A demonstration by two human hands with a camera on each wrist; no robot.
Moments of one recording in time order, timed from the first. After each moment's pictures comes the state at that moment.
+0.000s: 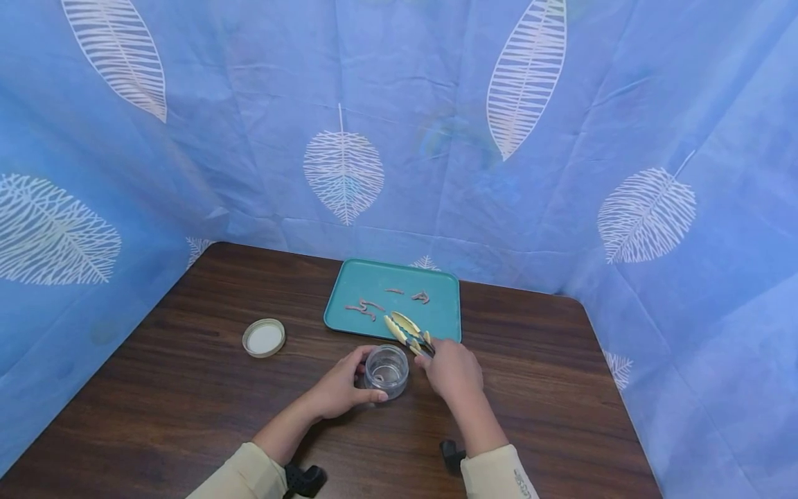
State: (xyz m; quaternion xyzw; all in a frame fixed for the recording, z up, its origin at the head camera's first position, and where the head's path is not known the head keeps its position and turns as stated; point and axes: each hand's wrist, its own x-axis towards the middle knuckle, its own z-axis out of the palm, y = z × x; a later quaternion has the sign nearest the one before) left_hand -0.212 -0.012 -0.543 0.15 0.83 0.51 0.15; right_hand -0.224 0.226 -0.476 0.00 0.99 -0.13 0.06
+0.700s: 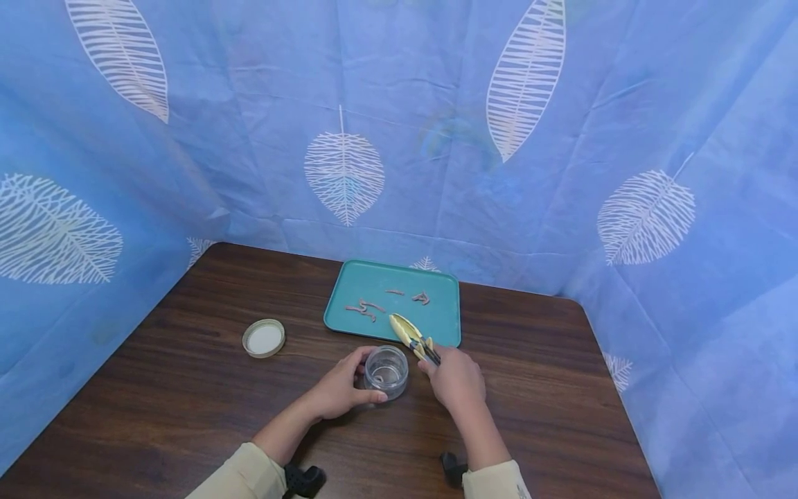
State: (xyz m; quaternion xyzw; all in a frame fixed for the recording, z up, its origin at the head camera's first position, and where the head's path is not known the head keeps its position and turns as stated) left_hand -0.214 -0.012 -0.545 0.14 0.84 0.51 0.15; right_hand -0.216 0.231 -0.489 0.03 0.98 -0.17 0.05
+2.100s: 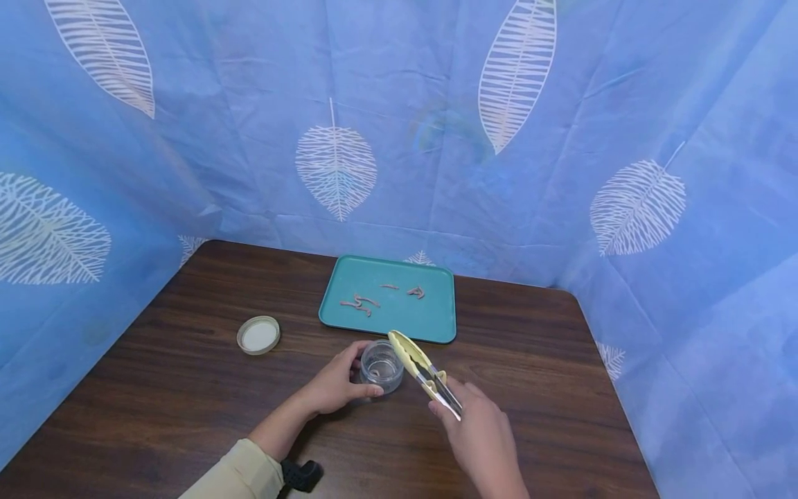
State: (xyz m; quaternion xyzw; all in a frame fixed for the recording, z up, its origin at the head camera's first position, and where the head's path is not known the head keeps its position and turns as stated) left_hand -0.217 -0.011 -0.548 0.14 0.83 0.51 0.16; right_hand -0.119 0.249 -0.459 0.03 0.98 -0.21 0.00
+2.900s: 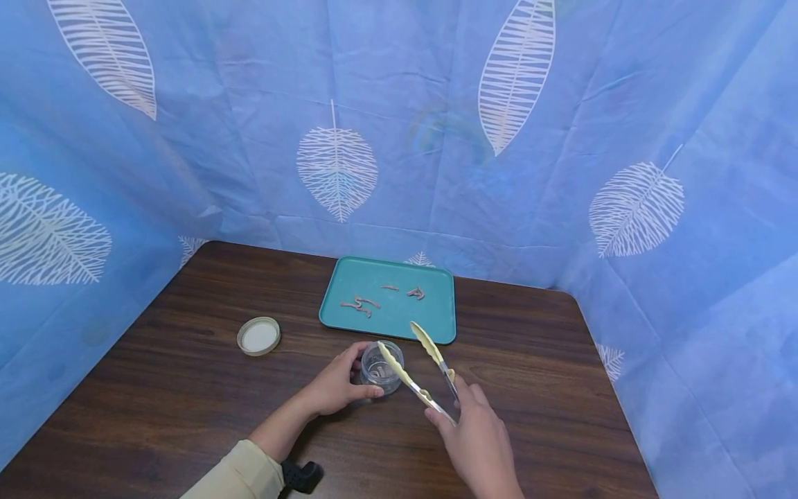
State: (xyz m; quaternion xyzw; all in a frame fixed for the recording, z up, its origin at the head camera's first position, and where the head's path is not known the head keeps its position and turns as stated) left_hand -0.215 -0.010 -0.549 0.14 0.83 0.51 0.16; right_hand -0.116 0.249 -0.473 0.05 0.97 -0.22 0.00
